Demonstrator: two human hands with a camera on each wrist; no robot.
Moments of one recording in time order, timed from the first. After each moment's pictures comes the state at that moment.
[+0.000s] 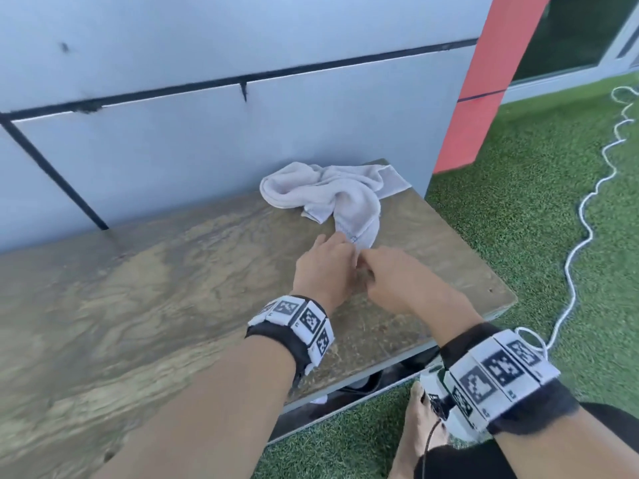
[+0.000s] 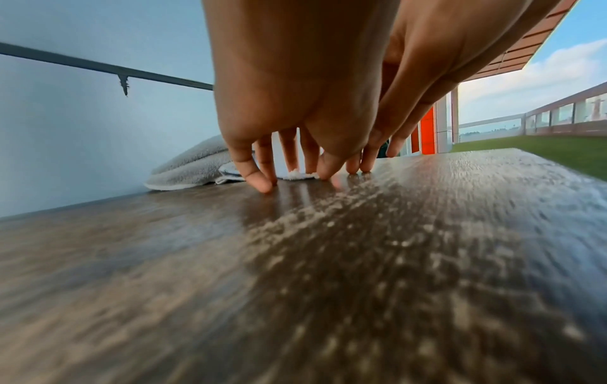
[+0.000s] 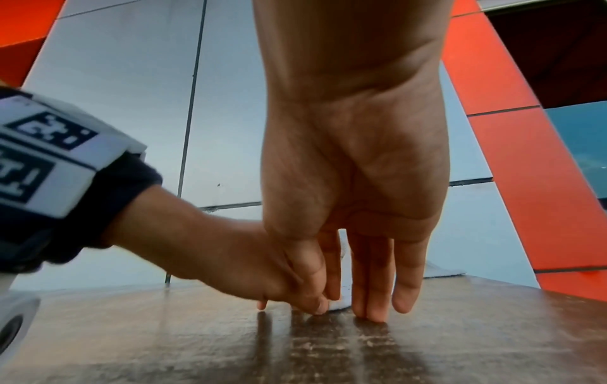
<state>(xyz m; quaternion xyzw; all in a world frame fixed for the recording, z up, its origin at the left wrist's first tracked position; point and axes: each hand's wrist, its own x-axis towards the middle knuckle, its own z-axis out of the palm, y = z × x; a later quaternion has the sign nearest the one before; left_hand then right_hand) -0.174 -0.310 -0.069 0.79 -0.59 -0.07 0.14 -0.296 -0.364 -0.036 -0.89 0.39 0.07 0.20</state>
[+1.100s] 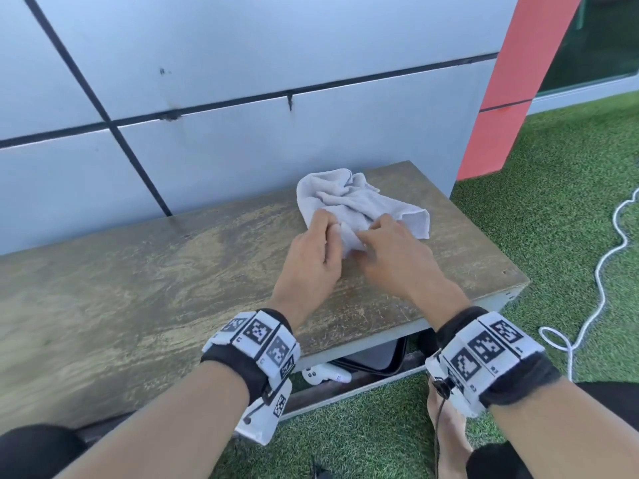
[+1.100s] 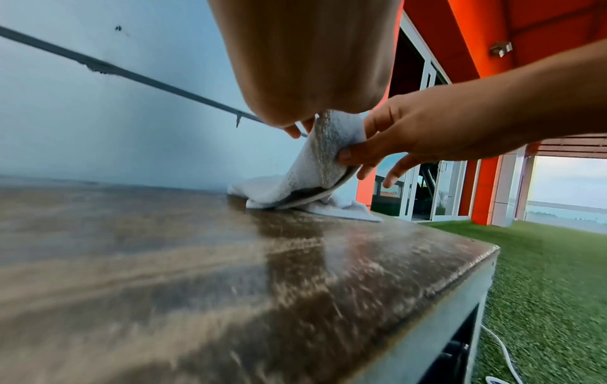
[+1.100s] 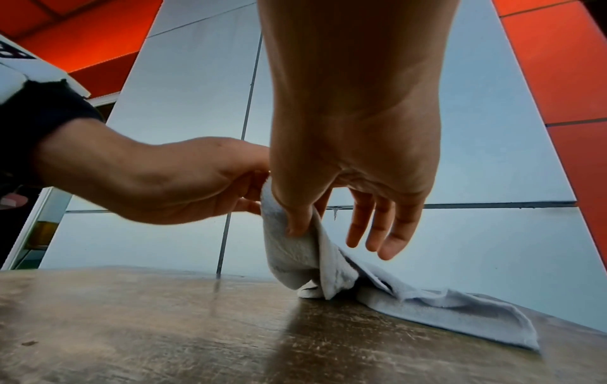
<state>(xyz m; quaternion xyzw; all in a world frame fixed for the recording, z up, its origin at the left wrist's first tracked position) -0.176 -0.194 -0.017 0.69 -0.55 -0.02 0.46 -0.292 -0.298 -0.010 -0.91 0.36 -0.11 0.19</state>
